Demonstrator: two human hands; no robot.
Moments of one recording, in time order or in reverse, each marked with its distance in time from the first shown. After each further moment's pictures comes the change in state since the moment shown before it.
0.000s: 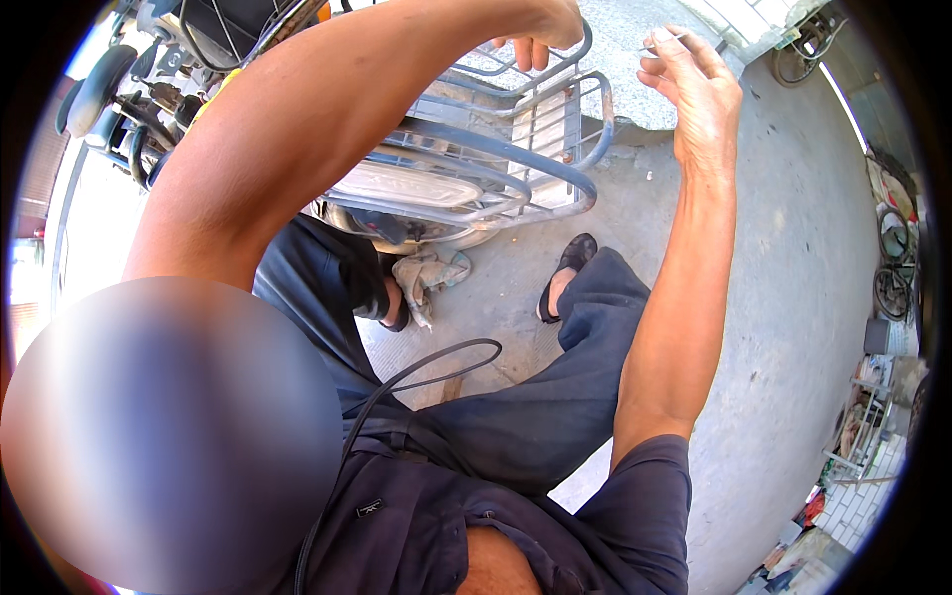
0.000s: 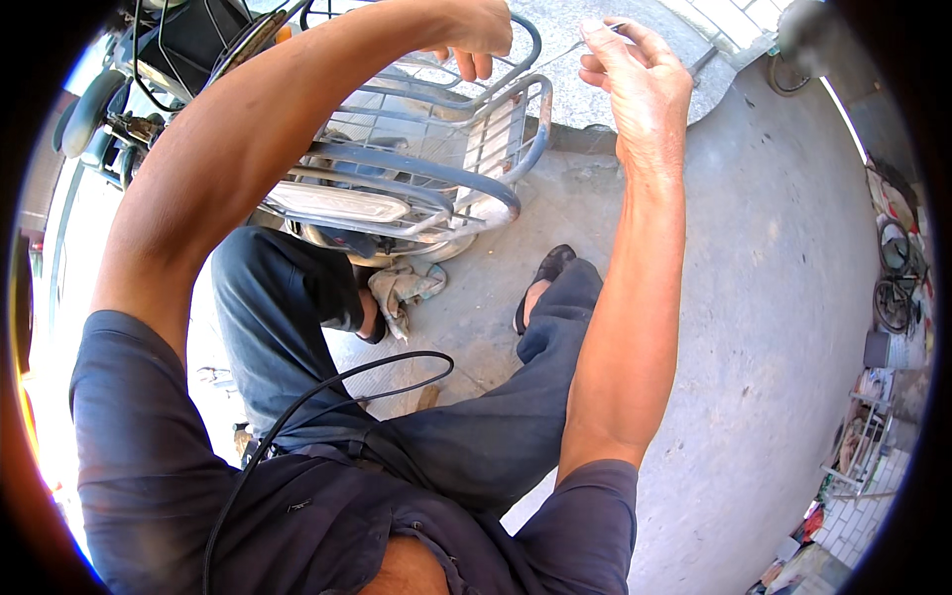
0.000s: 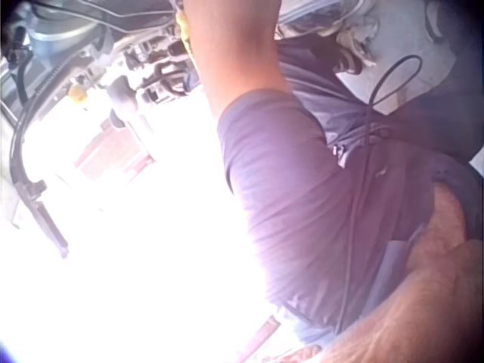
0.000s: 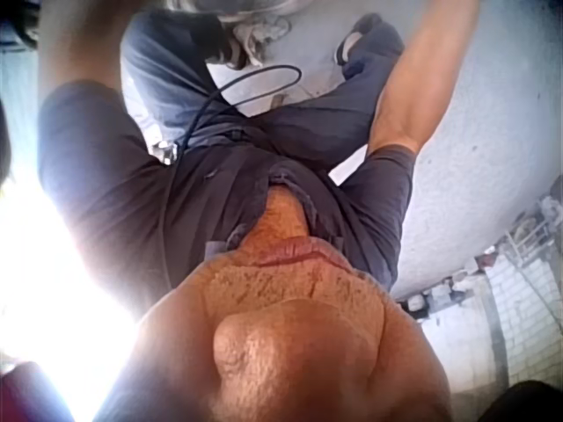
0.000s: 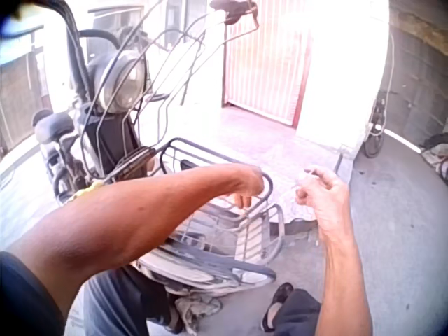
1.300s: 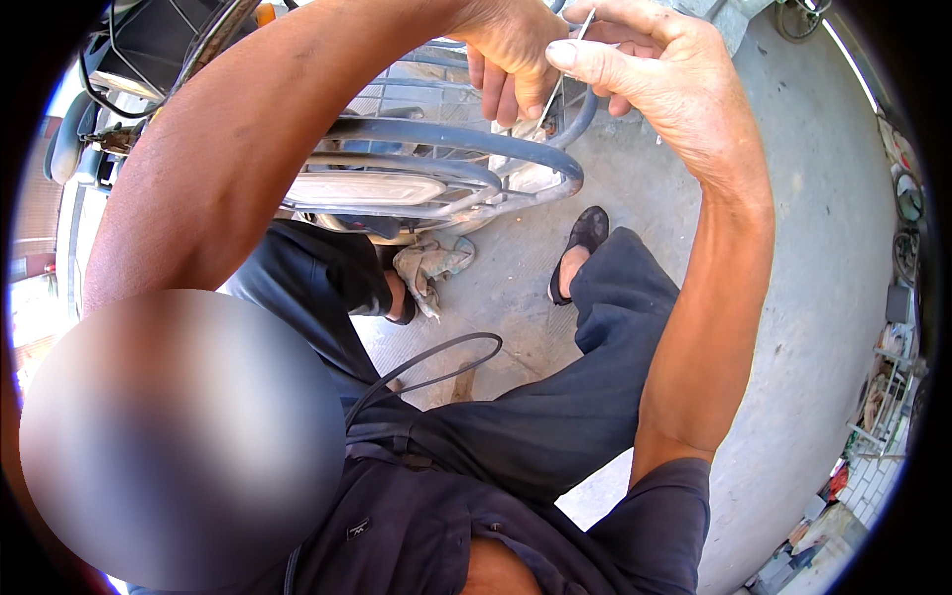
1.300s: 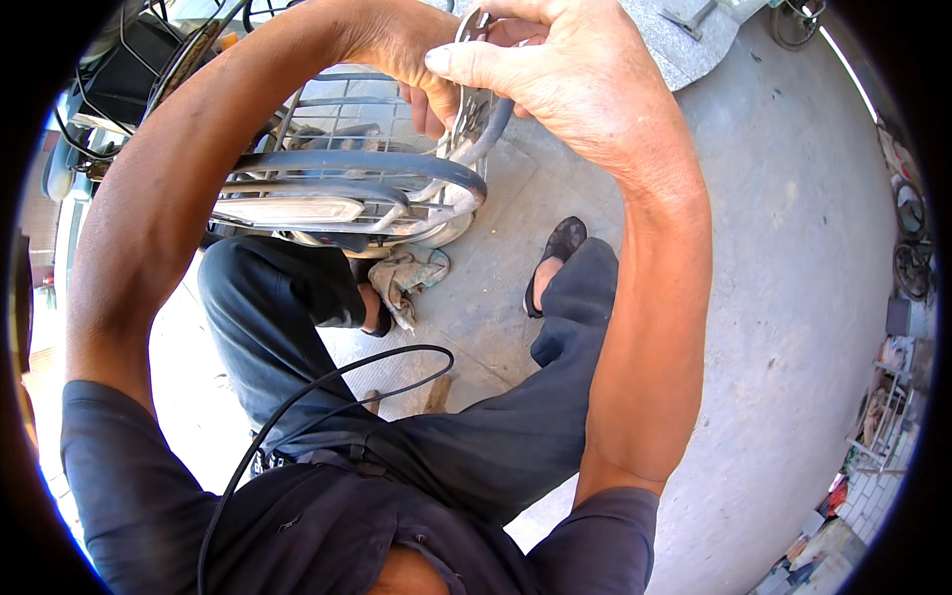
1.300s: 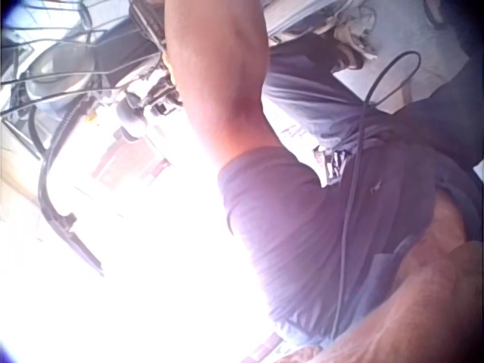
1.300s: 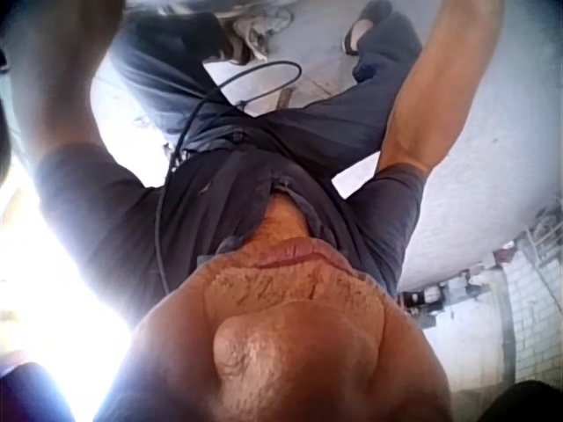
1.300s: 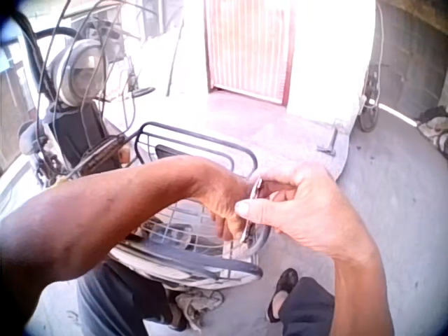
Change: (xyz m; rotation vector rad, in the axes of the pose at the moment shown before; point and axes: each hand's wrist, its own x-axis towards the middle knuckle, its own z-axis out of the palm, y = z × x) left_hand -0.109 0.013 0.043 -0.126 -0.480 0.409; right_hand -0.040 -0.060 0.018 -0.115 -0.455 0.360
